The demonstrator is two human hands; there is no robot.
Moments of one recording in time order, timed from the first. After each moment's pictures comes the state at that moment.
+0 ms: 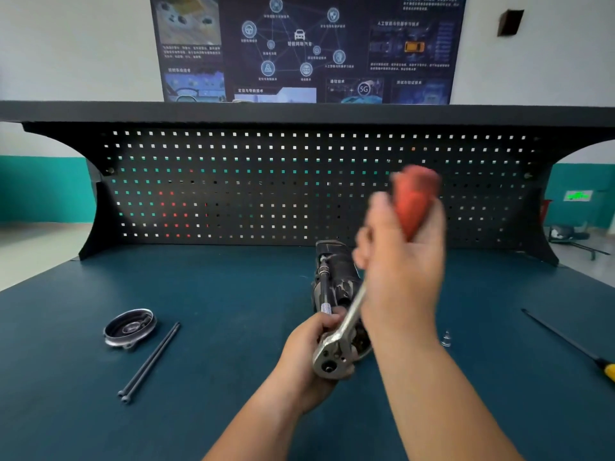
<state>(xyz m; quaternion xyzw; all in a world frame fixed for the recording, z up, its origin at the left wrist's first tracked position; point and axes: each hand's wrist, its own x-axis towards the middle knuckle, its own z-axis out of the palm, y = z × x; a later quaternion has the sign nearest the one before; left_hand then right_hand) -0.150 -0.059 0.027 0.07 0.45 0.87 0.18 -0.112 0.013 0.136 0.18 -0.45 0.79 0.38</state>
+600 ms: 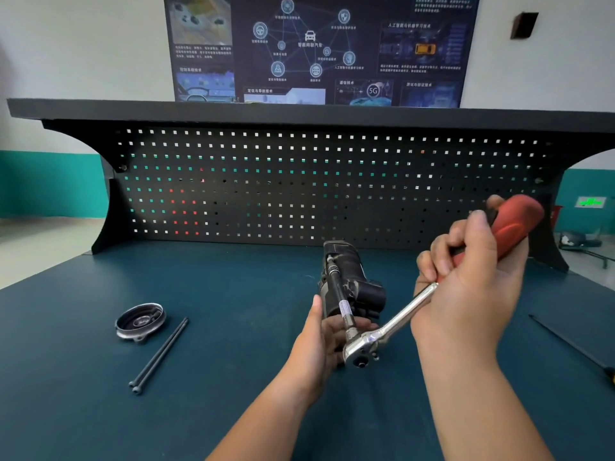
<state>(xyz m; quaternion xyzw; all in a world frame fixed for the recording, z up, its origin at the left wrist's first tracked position) -0.171 -0.058 0.009 0.10 0.61 0.77 0.14 -0.100 0.046 0.132 0.15 -0.34 0.82 0.43</state>
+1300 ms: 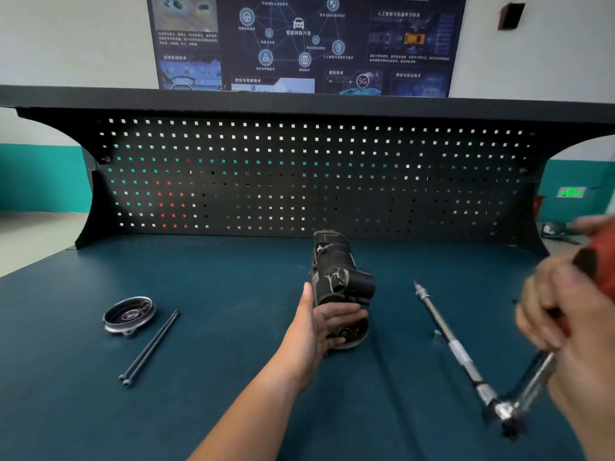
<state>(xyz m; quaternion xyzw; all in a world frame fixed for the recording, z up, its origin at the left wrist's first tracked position) -0.178 -0.059 0.005 0.14 0.61 0.76 0.15 -0.049 0.133 0.103 0.28 -0.58 0.66 0.40</state>
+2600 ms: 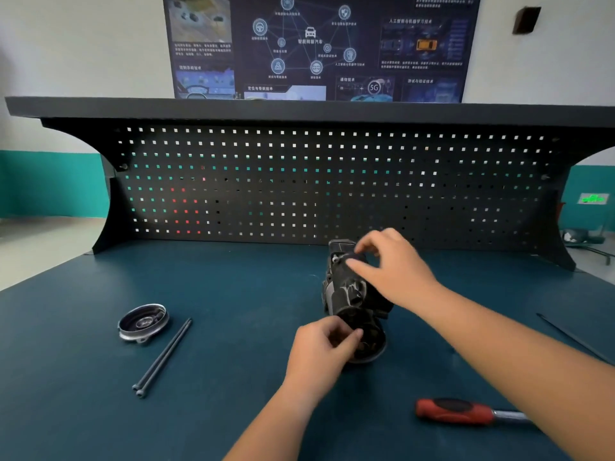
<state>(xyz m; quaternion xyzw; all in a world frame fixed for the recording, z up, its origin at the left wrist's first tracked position) -0.173 -0.066 0.001 0.14 0.81 0.55 -0.14 -0.212 0.074 0.101 0.15 -0.91 0.27 0.27</state>
